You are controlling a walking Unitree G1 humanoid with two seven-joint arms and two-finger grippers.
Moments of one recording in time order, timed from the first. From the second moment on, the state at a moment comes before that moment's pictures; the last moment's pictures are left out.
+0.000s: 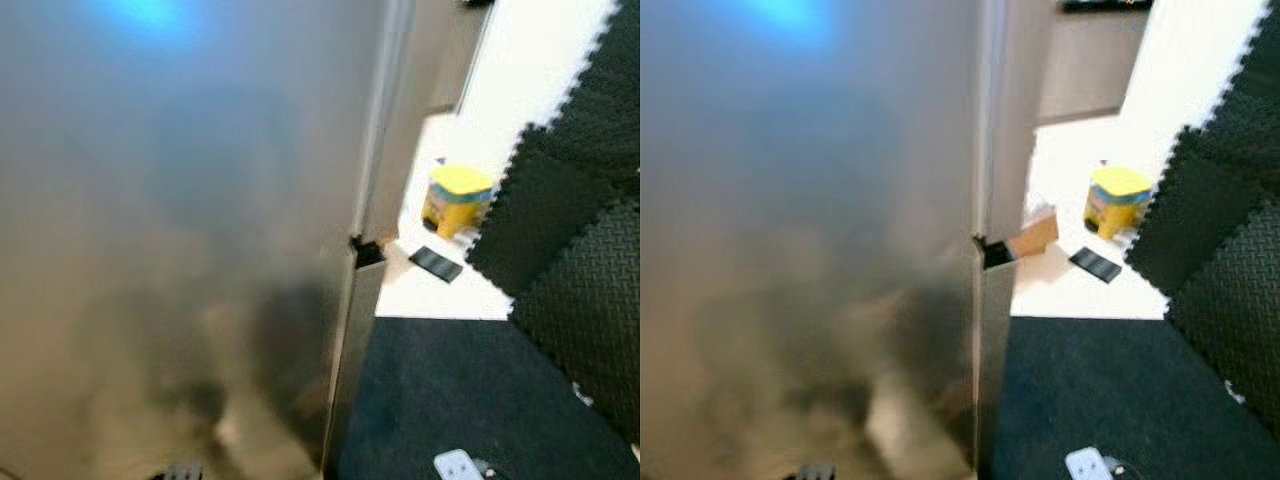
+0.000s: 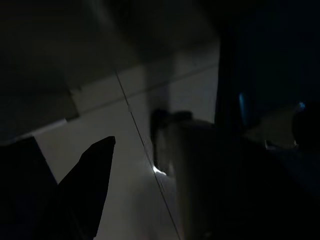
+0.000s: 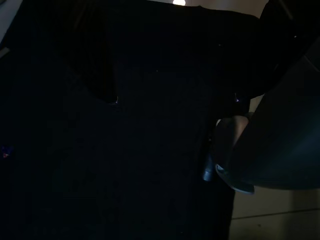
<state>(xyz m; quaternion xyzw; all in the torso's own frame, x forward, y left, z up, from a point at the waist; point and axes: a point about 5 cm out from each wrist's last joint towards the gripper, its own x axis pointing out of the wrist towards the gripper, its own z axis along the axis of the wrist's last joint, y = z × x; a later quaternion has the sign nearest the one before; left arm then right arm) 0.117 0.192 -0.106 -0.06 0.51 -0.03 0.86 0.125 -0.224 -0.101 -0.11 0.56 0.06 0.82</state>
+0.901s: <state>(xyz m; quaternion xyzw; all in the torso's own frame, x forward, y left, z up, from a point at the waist) 0.114 0.192 -0.107 -0.06 0.51 -0.03 0.86 0.209 -0.231 -0.052 -0.06 0.37 0.12 0.92</state>
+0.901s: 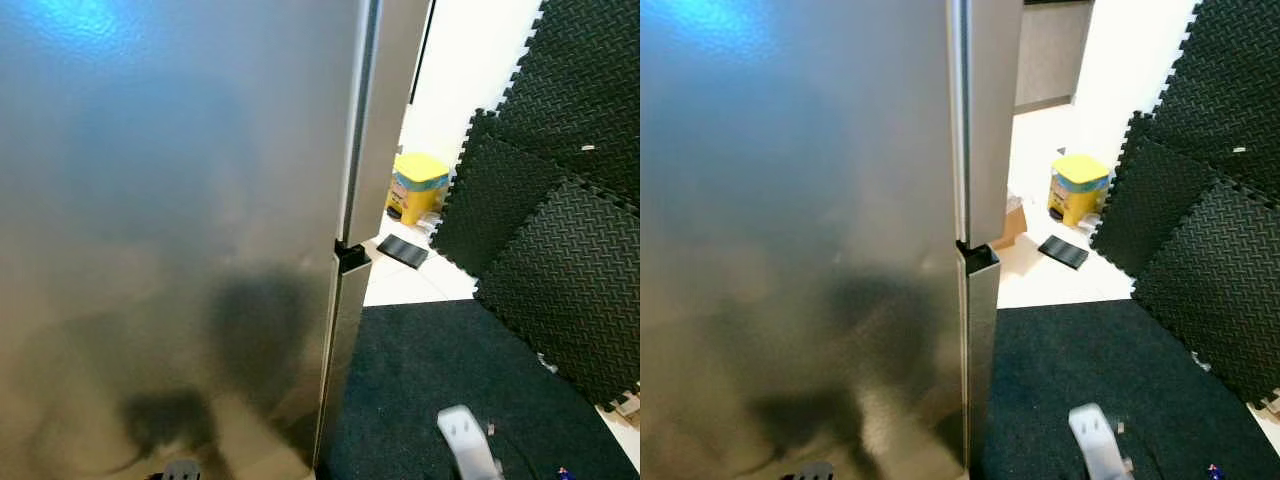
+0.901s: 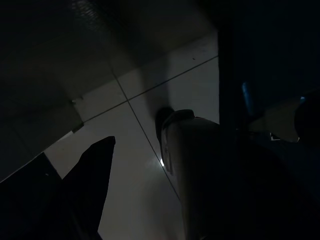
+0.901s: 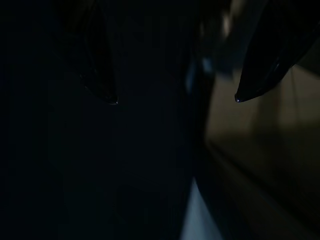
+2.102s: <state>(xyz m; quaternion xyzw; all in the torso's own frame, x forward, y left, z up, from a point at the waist) 0.111 0.192 -0.107 -0.06 0.52 -0.03 0.85 0.304 -0.226 0.092 -0.05 0.06 0.40 0.91</state>
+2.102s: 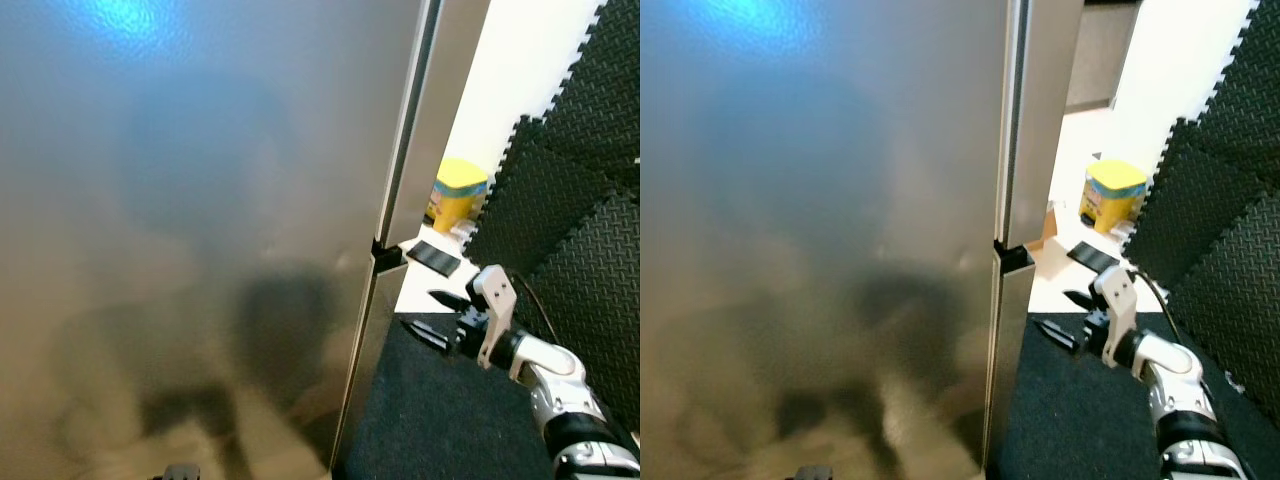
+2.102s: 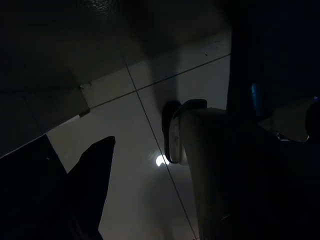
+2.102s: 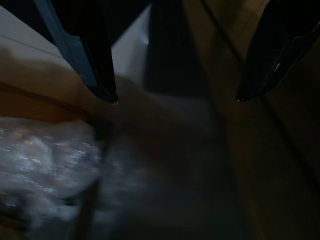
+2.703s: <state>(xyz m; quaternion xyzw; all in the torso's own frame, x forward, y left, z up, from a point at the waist) 0.111 0.192 -0.107 -0.06 0.52 -0.03 0.85 0.320 -0.178 0.093 0.00 0.08 0.37 0.92</state>
